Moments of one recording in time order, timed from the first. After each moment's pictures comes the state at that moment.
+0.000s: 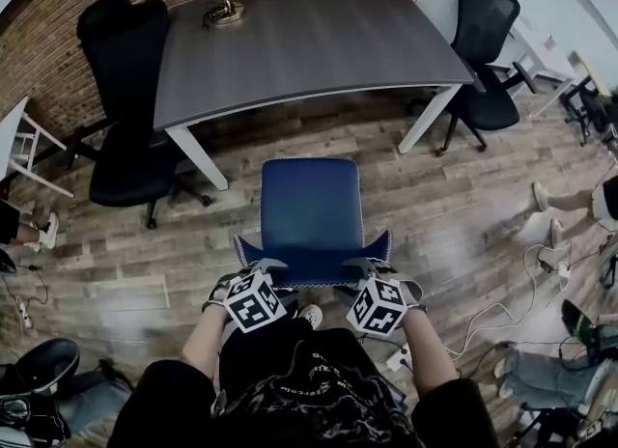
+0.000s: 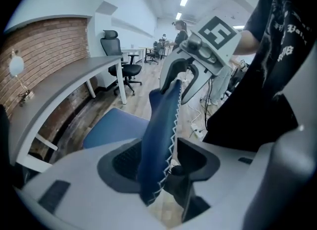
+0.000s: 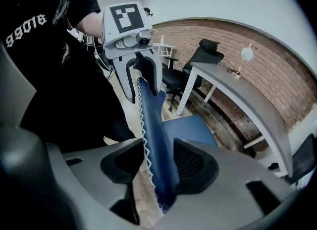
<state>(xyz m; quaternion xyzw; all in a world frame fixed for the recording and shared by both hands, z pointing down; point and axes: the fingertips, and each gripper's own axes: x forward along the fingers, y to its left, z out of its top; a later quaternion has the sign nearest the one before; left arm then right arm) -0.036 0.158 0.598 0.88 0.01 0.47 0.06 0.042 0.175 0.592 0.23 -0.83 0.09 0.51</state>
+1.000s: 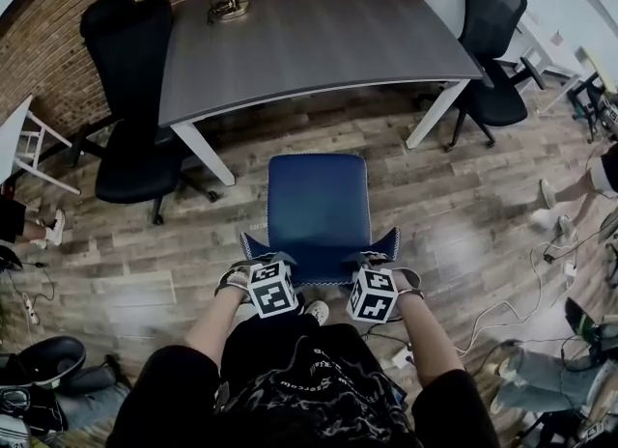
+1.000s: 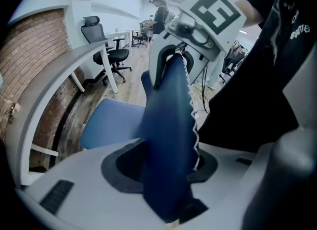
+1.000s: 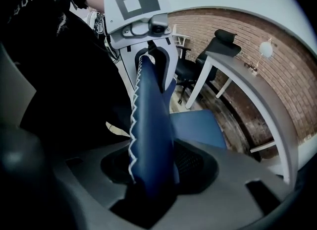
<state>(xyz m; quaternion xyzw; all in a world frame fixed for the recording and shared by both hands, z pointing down) -0.039 0.158 0.642 0.83 0.08 0.55 0.02 0.036 0.177 0.638 0.16 -0.81 0.08 0.56</state>
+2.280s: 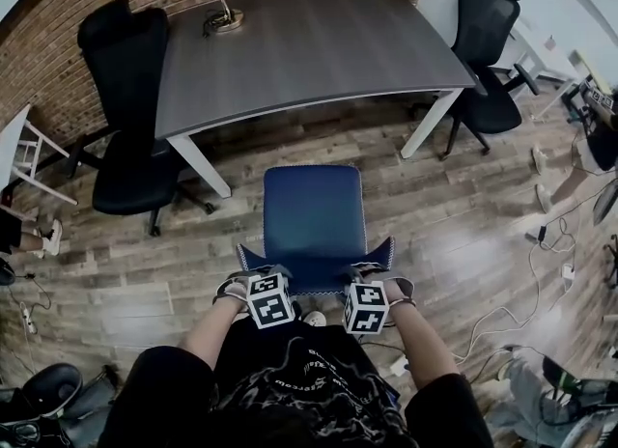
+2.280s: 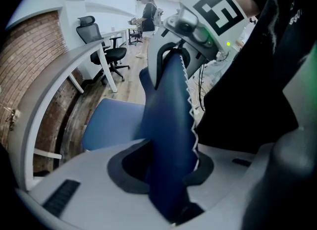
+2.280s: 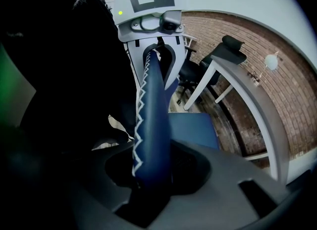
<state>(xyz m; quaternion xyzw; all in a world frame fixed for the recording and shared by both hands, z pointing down) -0.038 0.154 0.642 0.82 0.08 0.56 -0.01 0.037 0.171 0.641 0.15 -0.80 0.03 0.58</state>
